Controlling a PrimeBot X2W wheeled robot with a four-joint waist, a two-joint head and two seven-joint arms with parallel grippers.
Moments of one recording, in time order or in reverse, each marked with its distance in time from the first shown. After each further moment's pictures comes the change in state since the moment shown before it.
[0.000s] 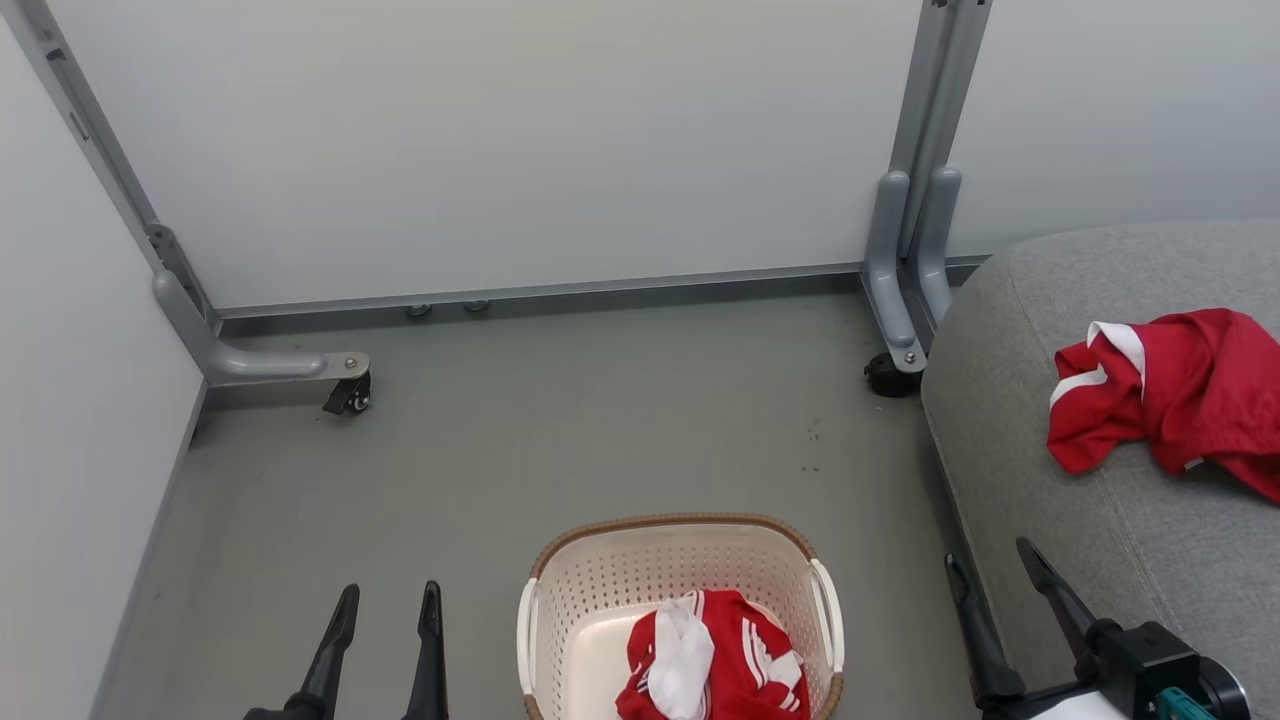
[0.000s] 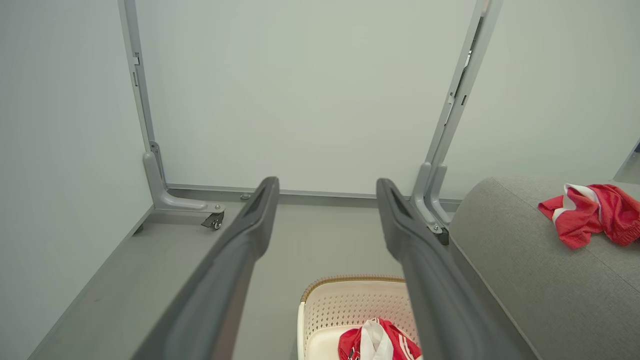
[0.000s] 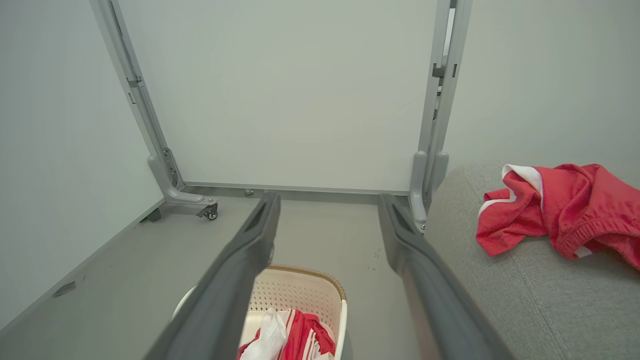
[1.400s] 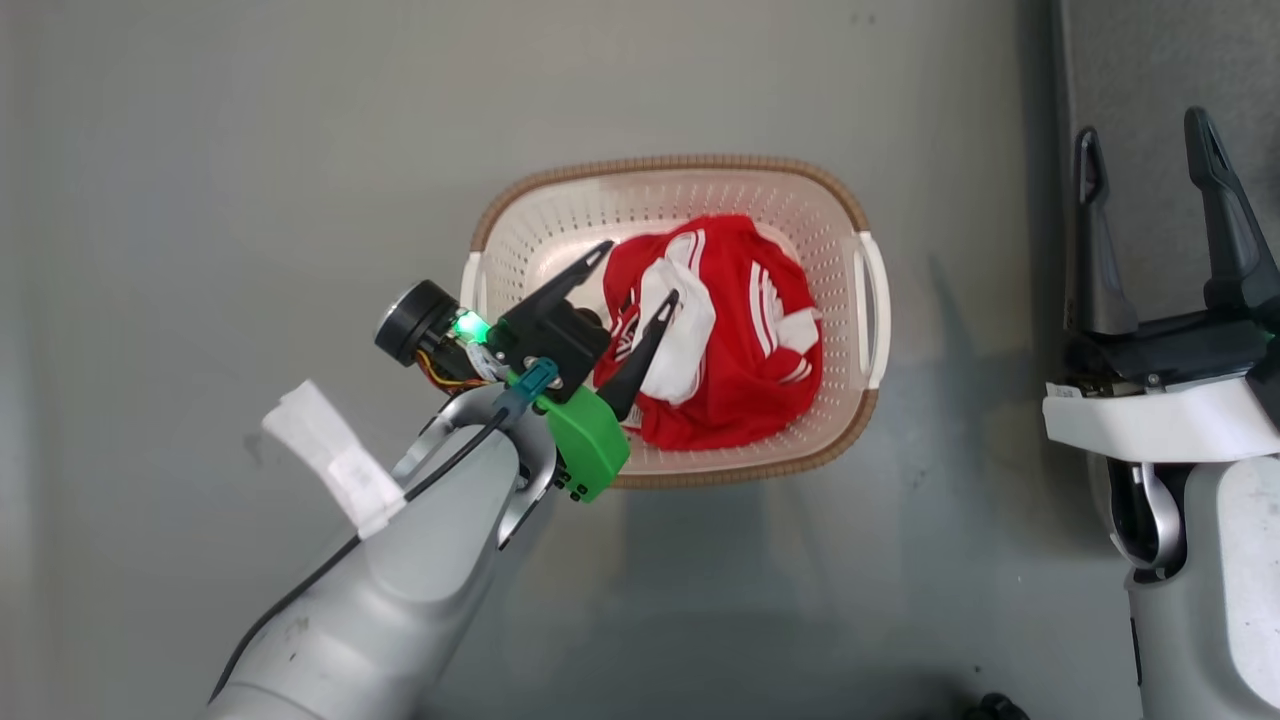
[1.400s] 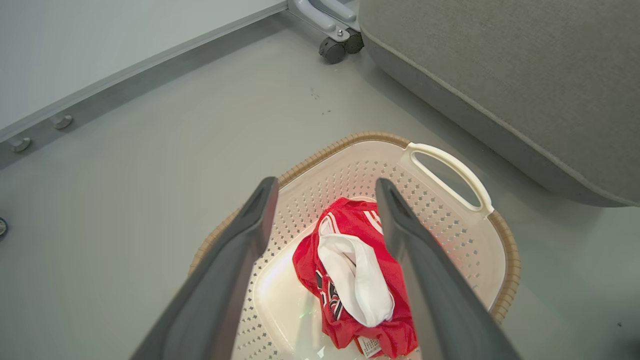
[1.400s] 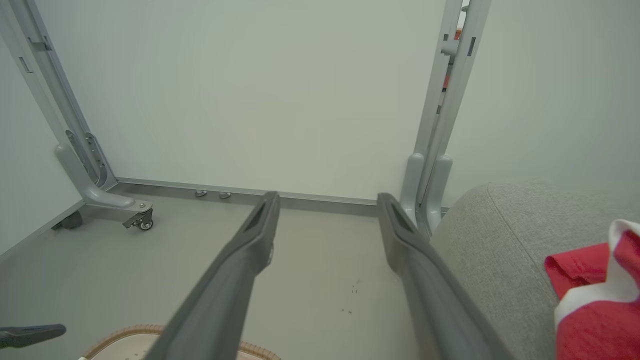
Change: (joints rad) left arm -0.960 0.018 -0.559 0.686 0.061 -0.067 0.000; right arm -0.485 0.008 -0.132 -0.198 -0.079 0.000 0.000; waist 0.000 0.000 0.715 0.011
